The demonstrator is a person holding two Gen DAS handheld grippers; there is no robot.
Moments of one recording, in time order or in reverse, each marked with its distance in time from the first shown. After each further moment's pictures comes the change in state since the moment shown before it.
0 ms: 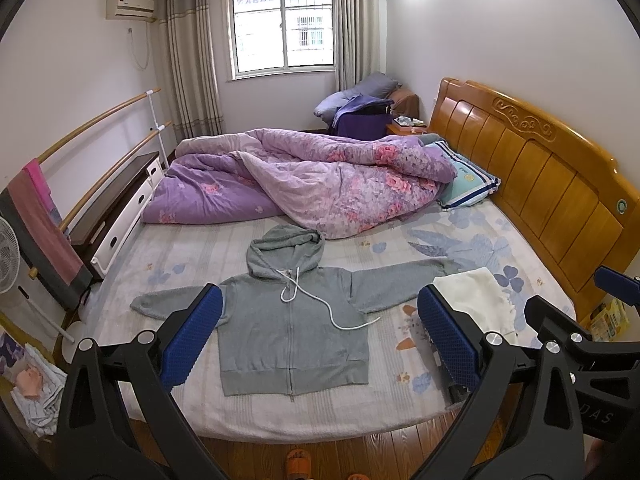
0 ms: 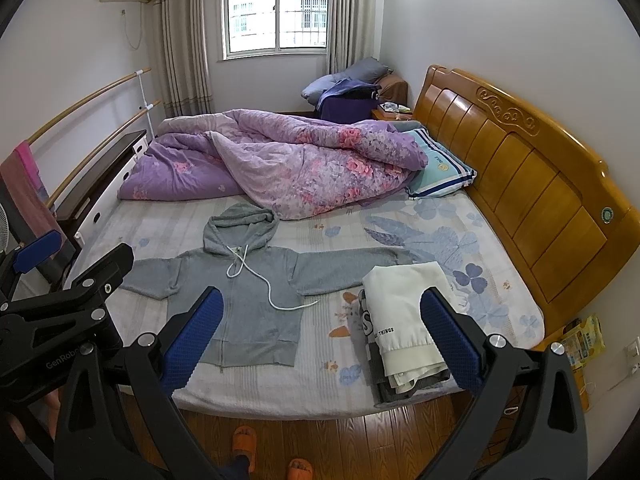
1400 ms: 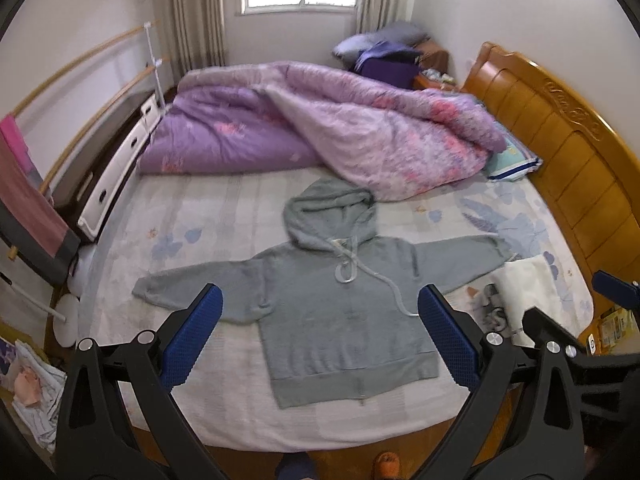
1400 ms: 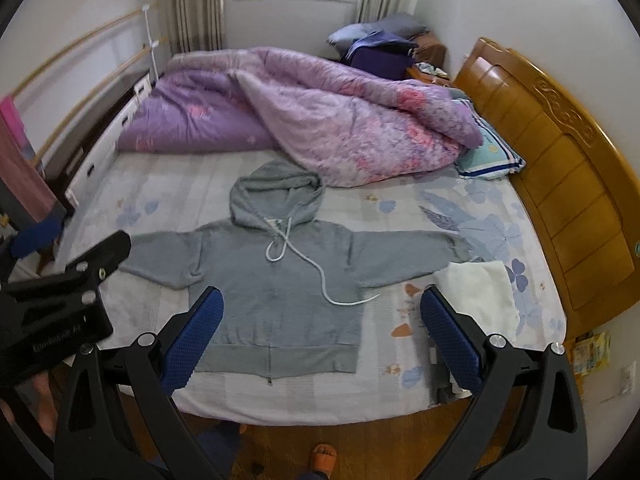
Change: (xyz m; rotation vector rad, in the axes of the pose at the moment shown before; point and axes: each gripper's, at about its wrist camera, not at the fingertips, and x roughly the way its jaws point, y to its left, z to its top) left arm 0.204 0.256 0.043 -0.069 0.262 -0.050; right arm 0.186 0.241 0.083 -0.093 0.254 -0.026
